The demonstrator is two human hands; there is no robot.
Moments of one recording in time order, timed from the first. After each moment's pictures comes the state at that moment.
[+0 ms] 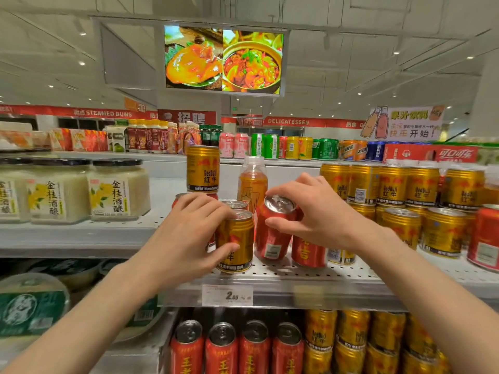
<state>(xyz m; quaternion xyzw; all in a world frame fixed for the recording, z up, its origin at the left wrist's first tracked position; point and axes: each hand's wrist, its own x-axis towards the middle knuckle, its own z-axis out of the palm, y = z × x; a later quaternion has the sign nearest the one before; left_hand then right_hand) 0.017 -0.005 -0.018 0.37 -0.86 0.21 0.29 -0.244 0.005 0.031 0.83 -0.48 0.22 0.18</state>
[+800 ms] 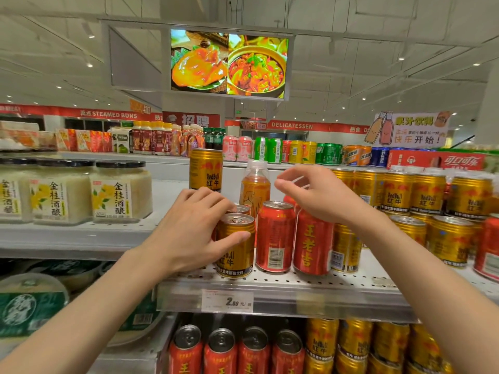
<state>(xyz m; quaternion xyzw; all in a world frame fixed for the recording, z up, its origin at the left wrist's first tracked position) 0.010 -0.020 -0.004 0.41 -0.83 0.22 0.29 -0.242 -0.021 0.059 0.77 -0.52 0.35 0.02</state>
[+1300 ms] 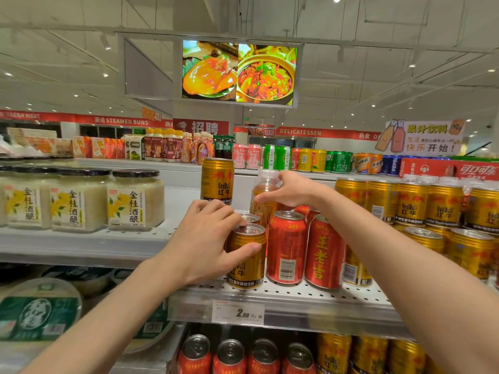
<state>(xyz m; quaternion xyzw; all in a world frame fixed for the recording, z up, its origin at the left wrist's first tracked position) 0.007 -0.020 -0.005 0.44 -0.83 0.21 0.28 -0.200 -0.091 0.083 0.76 -0.60 0.25 -0.07</state>
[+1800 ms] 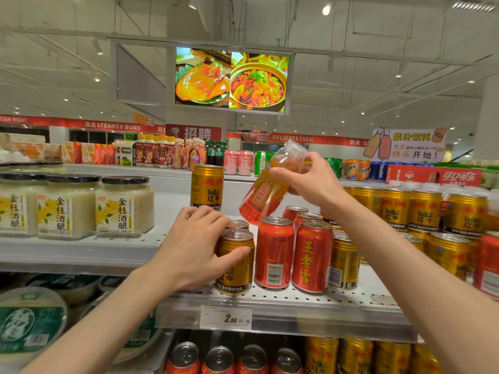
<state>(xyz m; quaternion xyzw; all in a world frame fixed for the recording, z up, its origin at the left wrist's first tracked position) 0.003 -0.020 -0.007 0.45 -0.82 0.19 0.31 -0.239 -0.060 0.088 0.65 -0.51 0.55 -0.12</state>
